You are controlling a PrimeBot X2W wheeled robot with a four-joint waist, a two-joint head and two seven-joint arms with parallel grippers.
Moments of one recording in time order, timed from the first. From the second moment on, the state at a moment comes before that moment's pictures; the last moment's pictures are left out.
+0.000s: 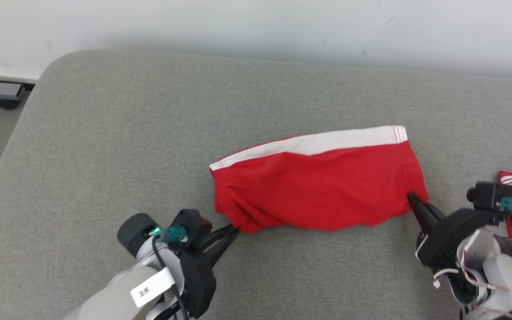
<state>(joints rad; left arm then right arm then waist) -0.72 0.31 -1.18 0.53 -0.63 -0.12 -0.08 -0.34 -0.18 0.04 0.49 0.63 0.10 0.21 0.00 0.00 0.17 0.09</state>
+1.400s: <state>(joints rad) -0.57 0.55 -1.25 0.29 -0.65 -0.08 0.07 0.20 -0.19 -0.03 -0.16 0.68 -0.10 0.50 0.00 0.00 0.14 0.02</state>
